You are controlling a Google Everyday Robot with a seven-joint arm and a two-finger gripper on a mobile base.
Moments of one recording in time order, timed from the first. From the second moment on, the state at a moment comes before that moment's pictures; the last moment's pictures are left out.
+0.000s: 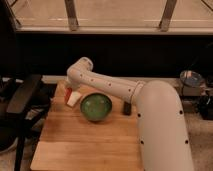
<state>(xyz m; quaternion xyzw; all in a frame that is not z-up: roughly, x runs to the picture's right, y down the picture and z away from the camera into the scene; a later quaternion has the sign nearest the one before) -0.206 -0.008 0.884 -0.02 -0.26 -0.53 0.81</state>
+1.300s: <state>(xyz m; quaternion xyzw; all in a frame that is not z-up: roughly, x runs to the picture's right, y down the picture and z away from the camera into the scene) -0.182 0.014 0.949 -0.06 -0.27 -0.47 0.84</state>
